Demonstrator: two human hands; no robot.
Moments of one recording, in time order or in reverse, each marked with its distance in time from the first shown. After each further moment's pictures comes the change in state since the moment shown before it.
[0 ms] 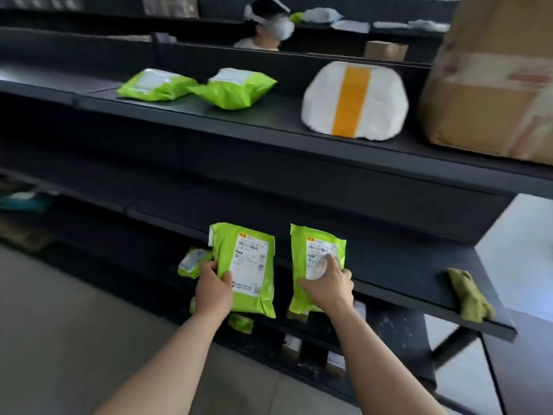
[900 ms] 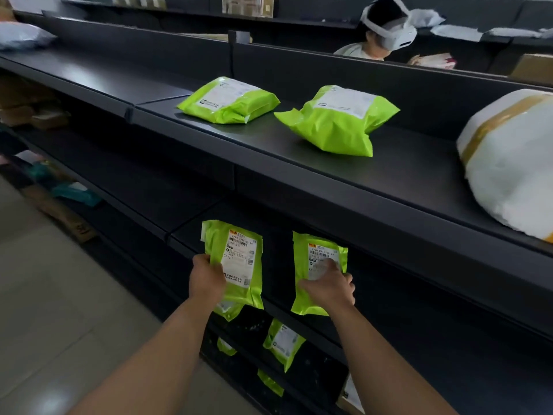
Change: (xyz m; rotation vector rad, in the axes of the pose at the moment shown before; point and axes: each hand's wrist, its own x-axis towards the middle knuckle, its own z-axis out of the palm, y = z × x) left_hand 0.288 -0.018 -0.057 -0.017 0.188 -0.173; right_hand 0.188 -0.209 0.134 -0.137 -0.144 -0.114
